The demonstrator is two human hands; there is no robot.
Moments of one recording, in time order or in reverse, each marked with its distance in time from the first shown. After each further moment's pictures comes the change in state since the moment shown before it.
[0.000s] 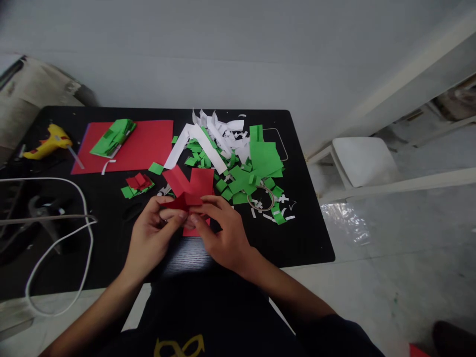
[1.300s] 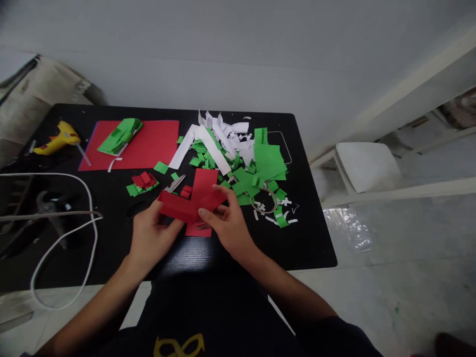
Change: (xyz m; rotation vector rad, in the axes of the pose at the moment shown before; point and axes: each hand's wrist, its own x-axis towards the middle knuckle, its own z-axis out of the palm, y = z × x) left_hand 0.007 -0.002 -0.014 0.752 0.108 0.410; right_hand 0.010 0.007 0.009 0.807 0.047 0.666
